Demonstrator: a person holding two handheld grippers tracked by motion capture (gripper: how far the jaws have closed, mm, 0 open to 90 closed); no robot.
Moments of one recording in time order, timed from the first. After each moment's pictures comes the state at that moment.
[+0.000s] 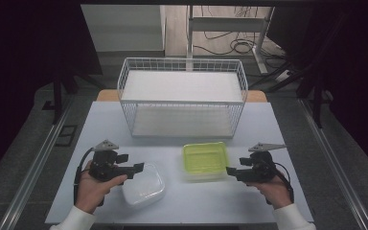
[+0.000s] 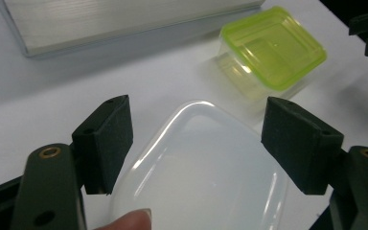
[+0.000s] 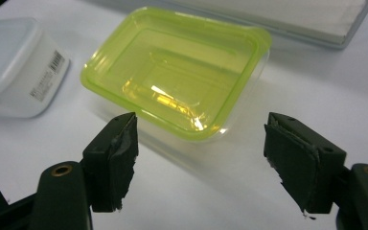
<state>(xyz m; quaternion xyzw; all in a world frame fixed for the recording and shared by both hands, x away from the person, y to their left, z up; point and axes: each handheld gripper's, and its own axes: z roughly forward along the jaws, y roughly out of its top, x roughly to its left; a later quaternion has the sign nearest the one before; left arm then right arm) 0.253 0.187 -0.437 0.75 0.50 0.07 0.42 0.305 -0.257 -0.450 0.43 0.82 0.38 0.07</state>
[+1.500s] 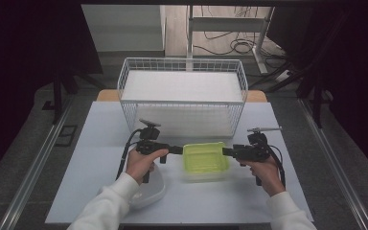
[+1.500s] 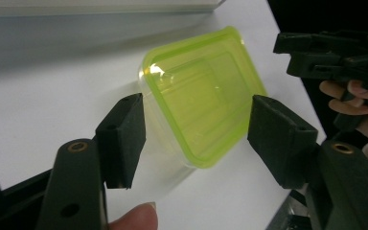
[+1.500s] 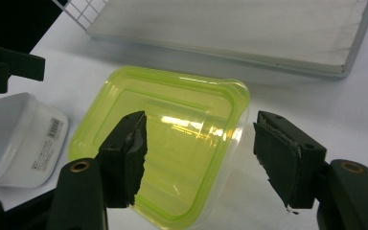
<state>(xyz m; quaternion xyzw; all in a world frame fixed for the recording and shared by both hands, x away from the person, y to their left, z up) 0.345 0.096 -0.452 0.72 0.55 -0.11 0.41 0.364 -0.253 -0.456 0.49 0.77 0.41 0.01</state>
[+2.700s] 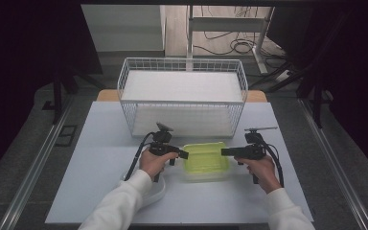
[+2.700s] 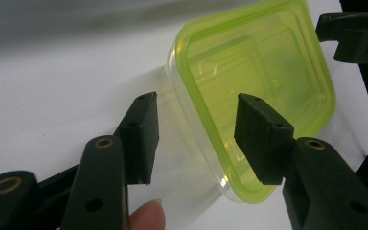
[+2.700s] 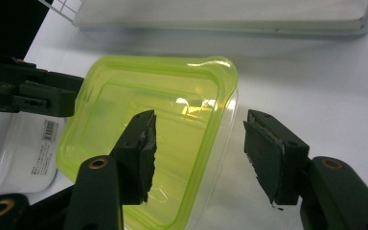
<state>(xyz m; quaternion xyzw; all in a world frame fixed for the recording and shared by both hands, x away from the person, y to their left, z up) 0.368 0.066 -0.491 0.73 0.57 -0.12 0.35 0.383 -0.253 -0.478 0.53 0.75 0.39 -0.05</state>
